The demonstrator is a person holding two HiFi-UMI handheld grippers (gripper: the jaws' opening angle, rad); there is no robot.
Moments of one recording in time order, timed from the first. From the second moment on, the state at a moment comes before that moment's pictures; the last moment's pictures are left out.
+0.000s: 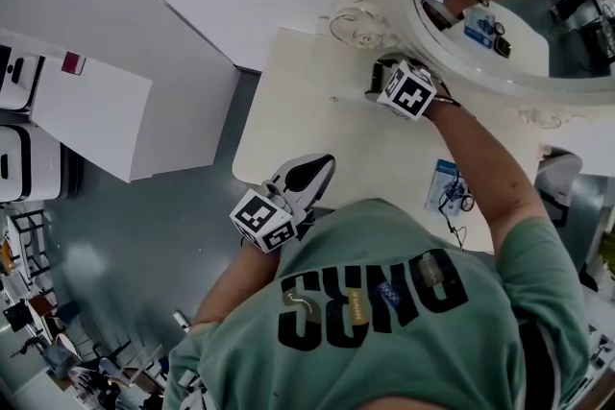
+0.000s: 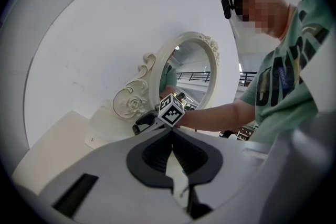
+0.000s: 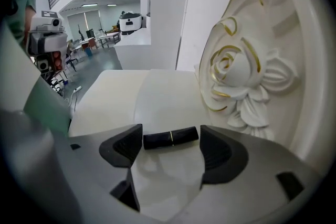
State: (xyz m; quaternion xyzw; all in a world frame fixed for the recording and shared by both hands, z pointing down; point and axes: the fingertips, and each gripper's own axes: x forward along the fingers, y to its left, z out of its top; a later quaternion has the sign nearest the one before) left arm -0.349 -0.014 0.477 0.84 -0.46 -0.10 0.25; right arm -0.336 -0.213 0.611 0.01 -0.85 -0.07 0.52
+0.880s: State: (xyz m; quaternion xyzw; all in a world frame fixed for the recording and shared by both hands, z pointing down) left arm -0.013 -0.040 0.598 0.93 -0.21 0.28 0.14; right arm 0.079 -0.113 0.505 0.22 -0.93 0.14 0.25
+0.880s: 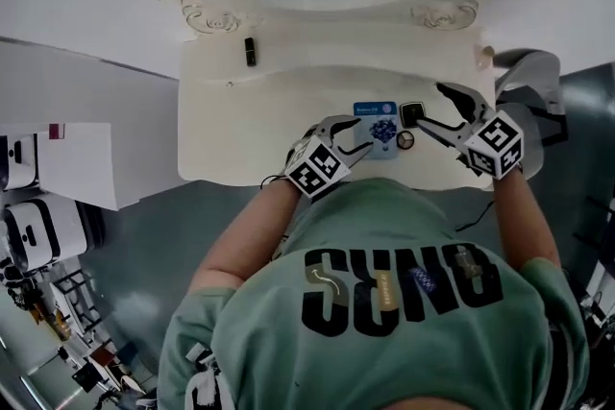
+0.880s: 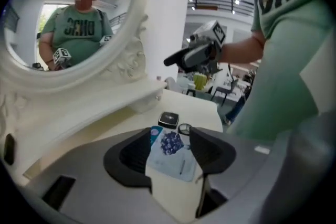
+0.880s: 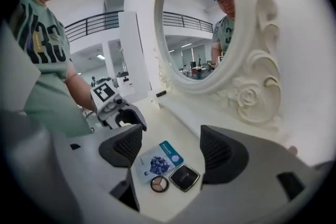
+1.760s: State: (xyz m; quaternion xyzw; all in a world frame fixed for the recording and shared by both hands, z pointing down) left arm 0.040 -0.047 0.716 0.85 -0.19 0.45 0.18; right arm 0.230 -0.072 0.513 0.33 -0.91 0.23 0.12
